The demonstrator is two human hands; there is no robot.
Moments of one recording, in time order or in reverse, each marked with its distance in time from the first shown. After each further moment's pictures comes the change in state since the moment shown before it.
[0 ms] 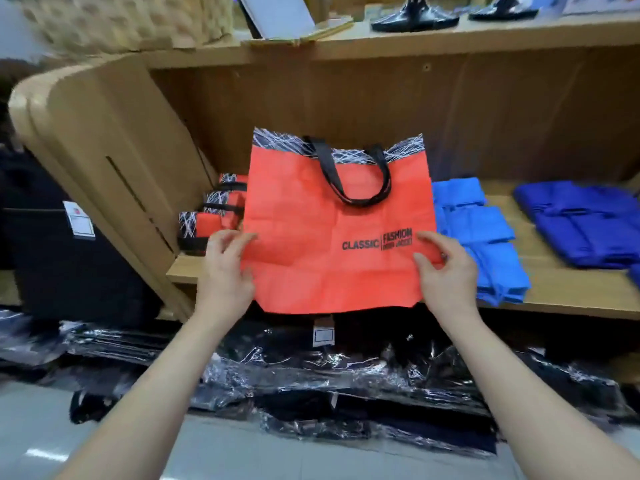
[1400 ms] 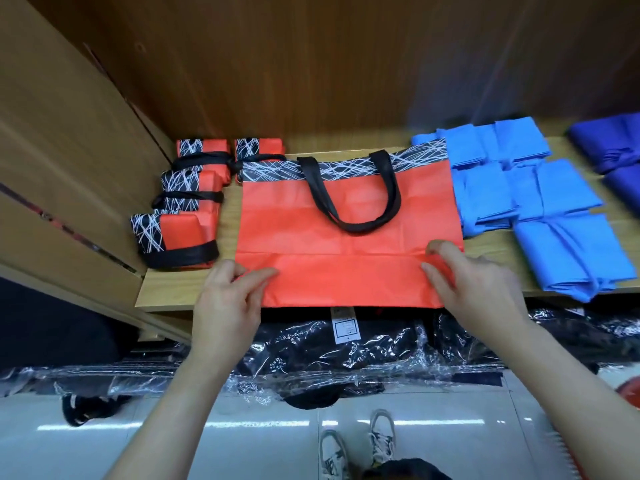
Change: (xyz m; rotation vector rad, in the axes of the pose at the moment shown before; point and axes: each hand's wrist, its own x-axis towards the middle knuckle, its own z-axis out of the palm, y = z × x) left_hand 0.029 -0.079 0.043 0.007 -0.188 0.172; right_hand -0.006 0.024 0.051 -0.724 -0.218 -0.363
